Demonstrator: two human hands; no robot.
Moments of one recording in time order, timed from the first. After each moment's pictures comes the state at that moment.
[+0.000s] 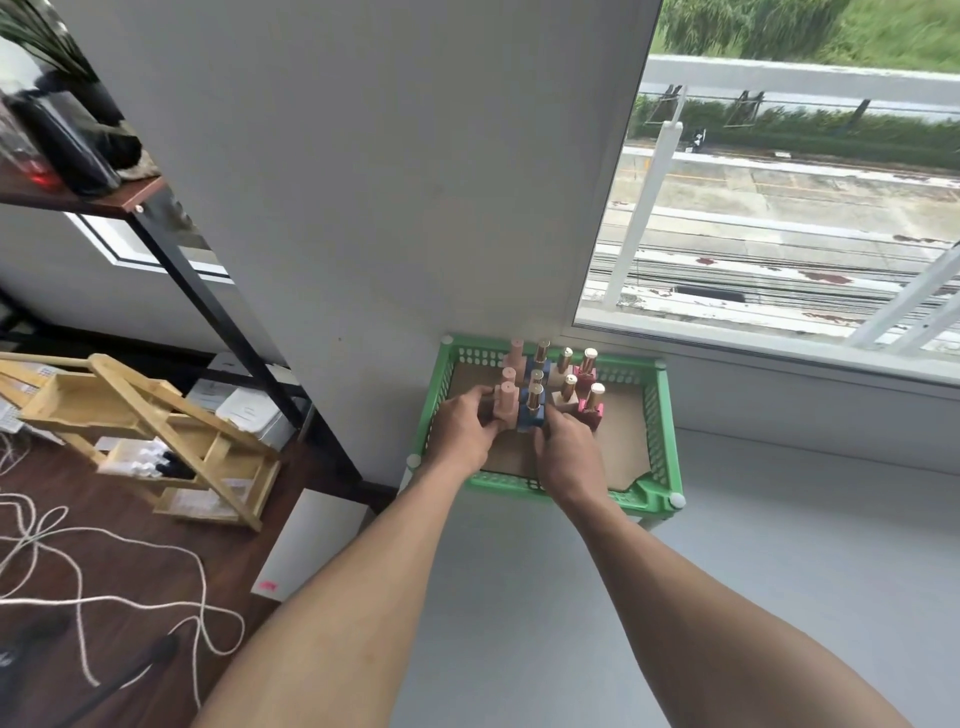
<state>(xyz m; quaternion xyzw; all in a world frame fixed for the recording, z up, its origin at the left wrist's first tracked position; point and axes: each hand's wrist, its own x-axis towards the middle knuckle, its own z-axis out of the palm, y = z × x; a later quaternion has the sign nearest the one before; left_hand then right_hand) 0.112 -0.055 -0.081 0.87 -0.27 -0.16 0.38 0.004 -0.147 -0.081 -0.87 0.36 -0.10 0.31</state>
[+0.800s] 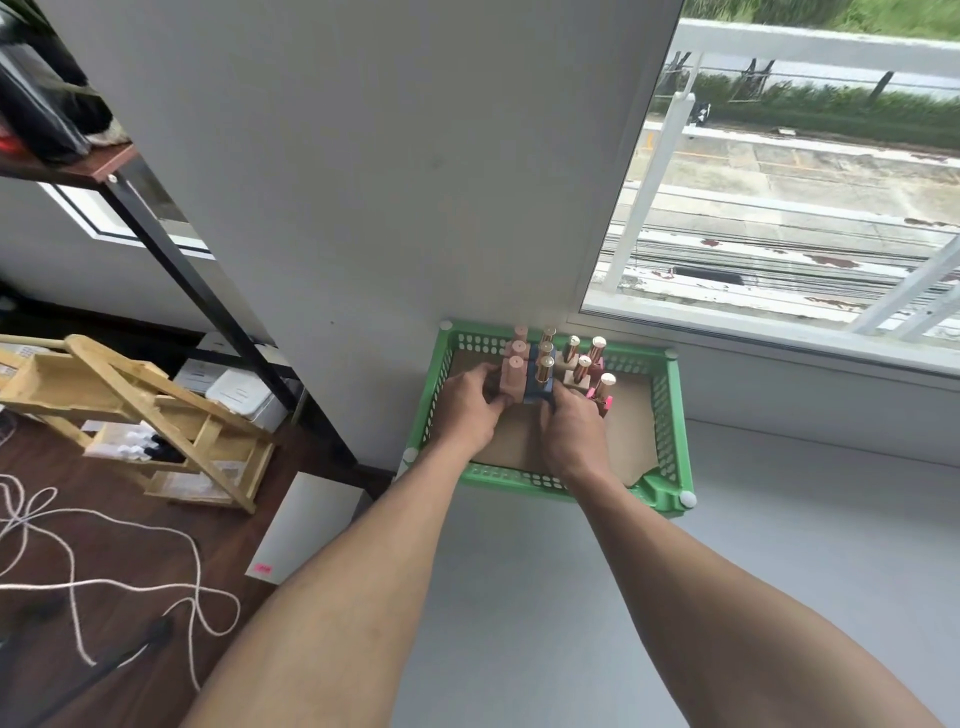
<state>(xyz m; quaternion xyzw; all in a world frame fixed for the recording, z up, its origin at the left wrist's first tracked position) 0.127 -0.075 -0.091 0.86 -0.27 -0.14 0.40 0.023 -0.163 -0.083 -0.86 0.39 -0.11 0.30</state>
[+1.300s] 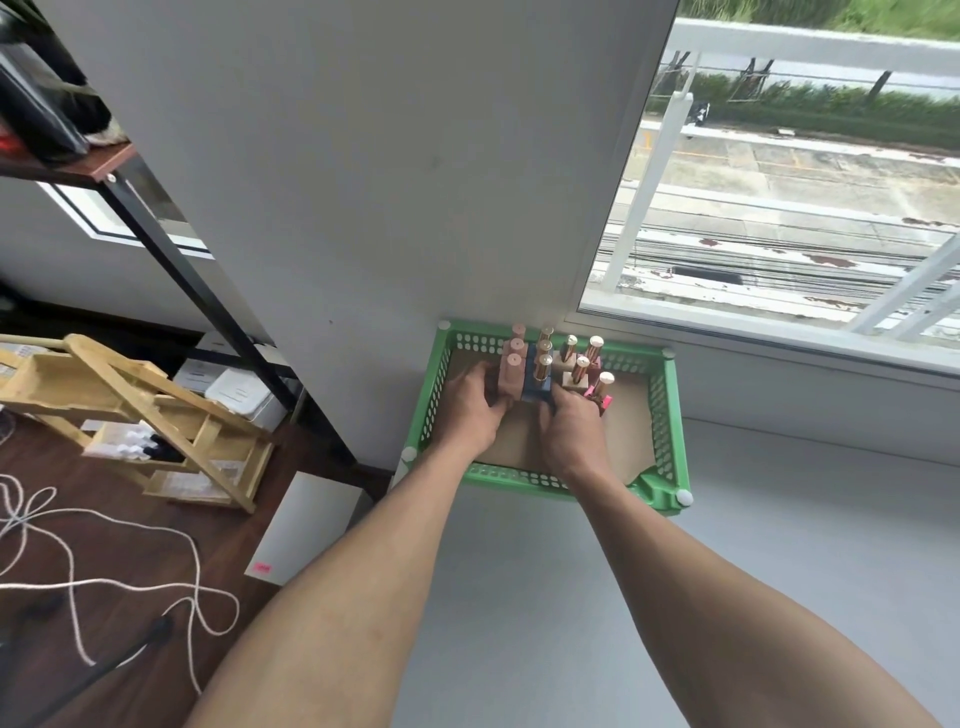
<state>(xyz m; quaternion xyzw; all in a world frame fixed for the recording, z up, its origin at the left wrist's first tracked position) 0.122 -0.077 -0.095 0.86 -0.27 -0.15 0.40 0.020 -0.165 -0.084 -0.86 0.39 -0.11 0.31</state>
